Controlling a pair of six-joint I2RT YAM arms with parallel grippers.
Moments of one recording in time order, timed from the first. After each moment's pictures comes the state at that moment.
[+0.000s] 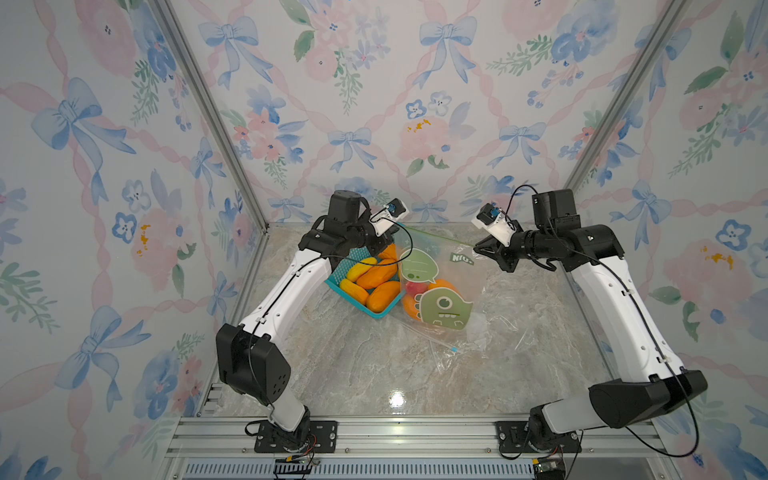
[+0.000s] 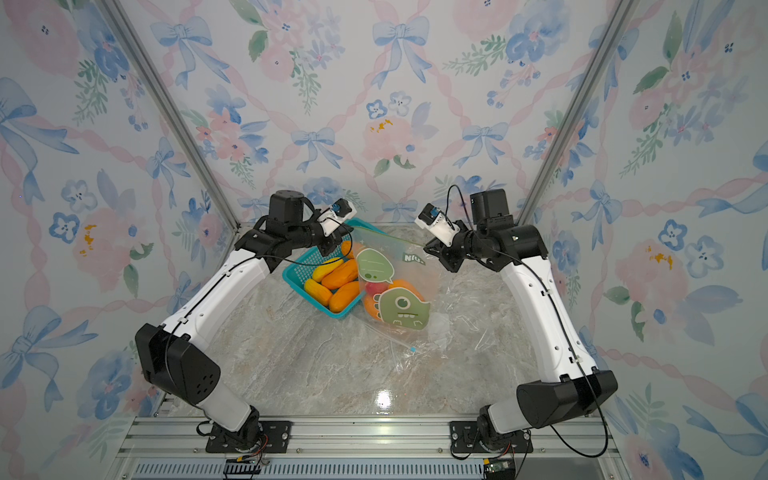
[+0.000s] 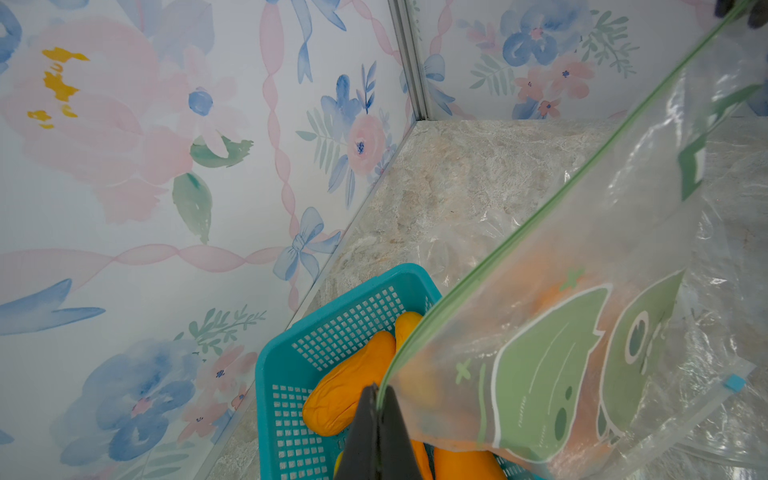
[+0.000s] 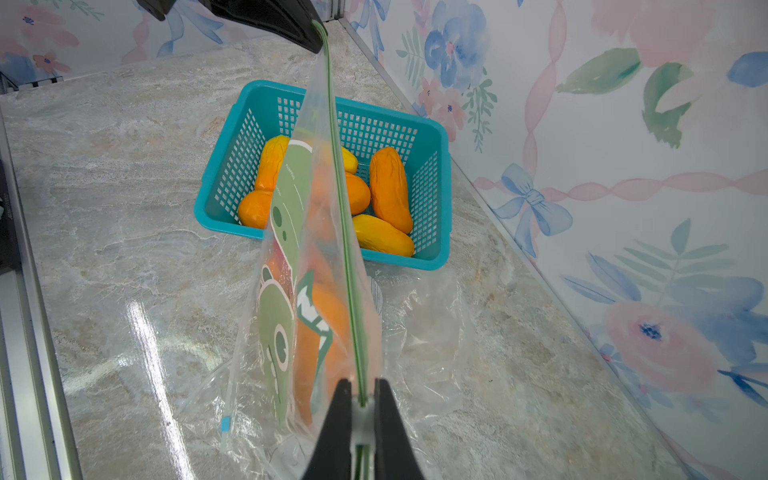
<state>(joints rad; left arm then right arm) -0.38 1.63 1.63 -0.47 0.42 0.61 0.23 1.47 1.78 -1.11 -0.47 -0.68</state>
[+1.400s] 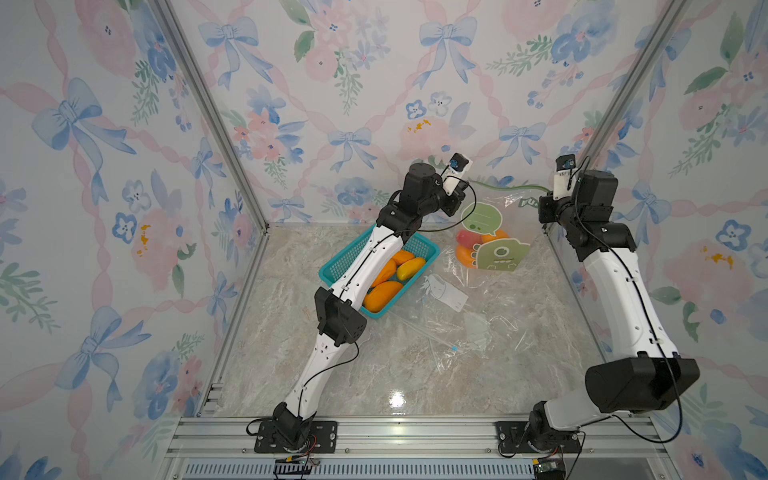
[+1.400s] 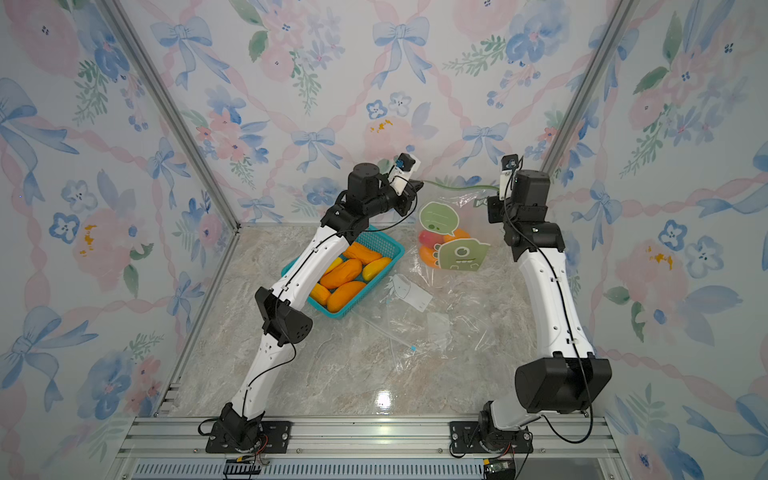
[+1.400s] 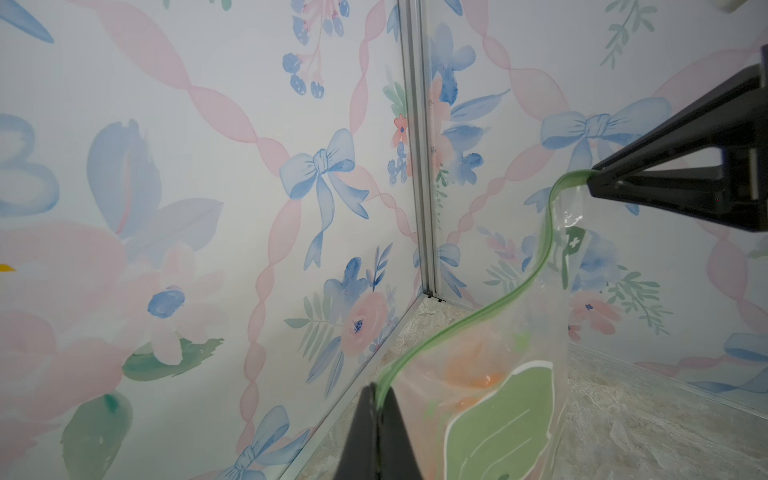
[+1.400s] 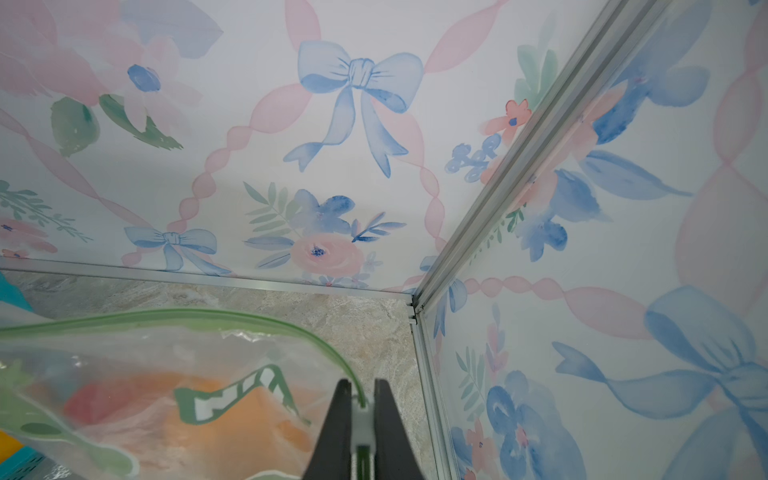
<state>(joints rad) -0.63 2.46 2.78 -0.38 0.25 0.18 -0.01 1.55 1.75 -0.52 0.14 -0.22</state>
